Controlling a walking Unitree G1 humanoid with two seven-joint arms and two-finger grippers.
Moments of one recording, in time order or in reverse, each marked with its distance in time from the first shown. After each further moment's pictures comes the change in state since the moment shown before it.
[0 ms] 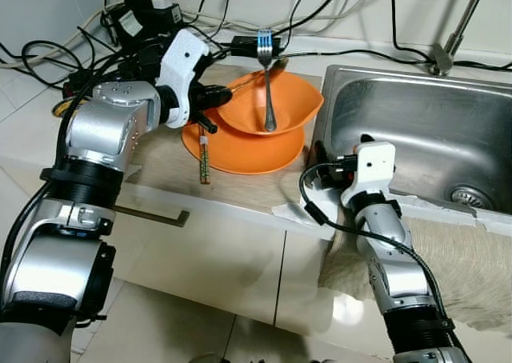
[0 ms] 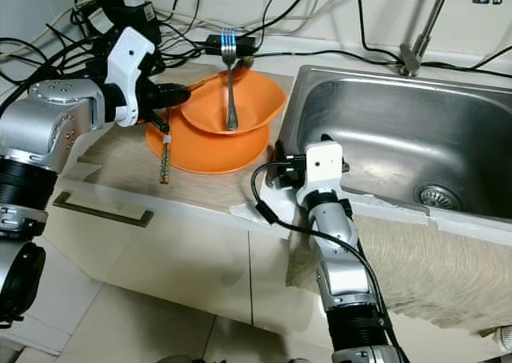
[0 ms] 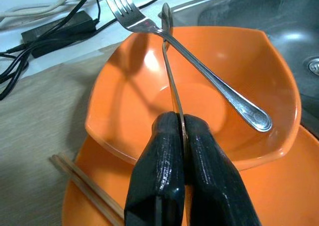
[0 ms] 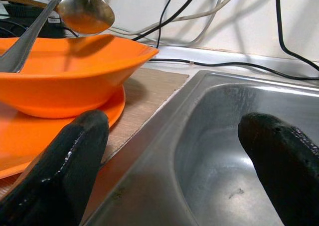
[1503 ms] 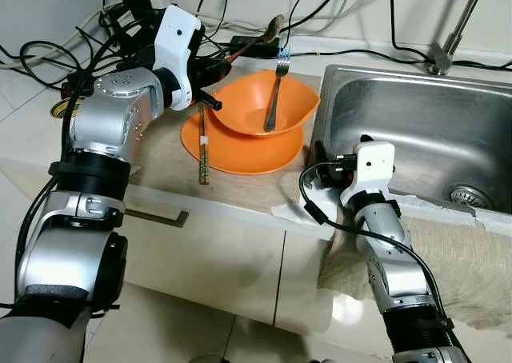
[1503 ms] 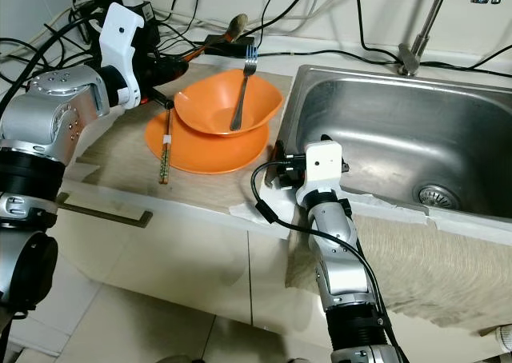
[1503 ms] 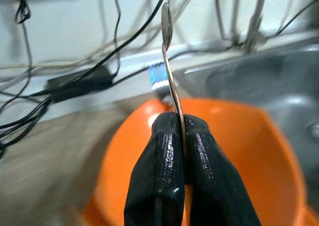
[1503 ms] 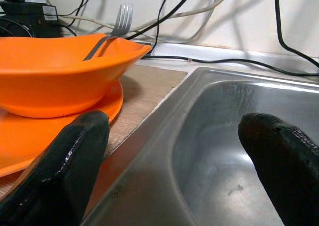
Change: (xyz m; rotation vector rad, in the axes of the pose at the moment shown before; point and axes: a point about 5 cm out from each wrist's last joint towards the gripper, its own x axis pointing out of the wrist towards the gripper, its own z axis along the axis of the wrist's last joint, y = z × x) left arm 0.006 -0.001 0.025 -0.090 -0.228 0.063; right arm 0.002 0.000 0.000 0.013 0.020 -0.009
